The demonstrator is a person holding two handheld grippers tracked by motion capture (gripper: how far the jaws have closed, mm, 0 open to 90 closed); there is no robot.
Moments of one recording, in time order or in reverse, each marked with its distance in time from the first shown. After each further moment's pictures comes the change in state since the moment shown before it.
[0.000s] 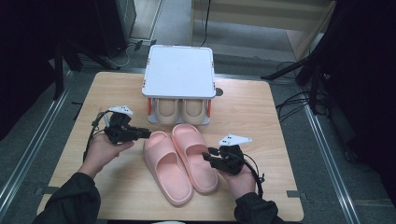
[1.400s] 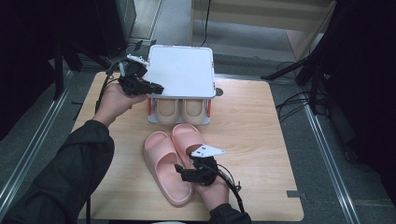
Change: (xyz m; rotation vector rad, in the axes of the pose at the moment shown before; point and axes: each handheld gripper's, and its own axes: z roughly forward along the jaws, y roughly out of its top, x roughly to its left) left arm 0.001 0.139 -0.006 -0.013 0.085 0.136; right arm 0.060 -0.009 0.049 -0.050 0.044 0.006
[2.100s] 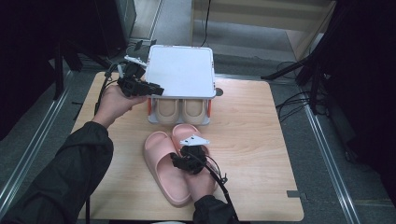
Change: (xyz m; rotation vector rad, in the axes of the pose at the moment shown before) left arm 0.002 -0.005 0.001 -0.020 0.004 -0.040; right arm 0.004 0.023 0.041 0.033 -0.144 0.061
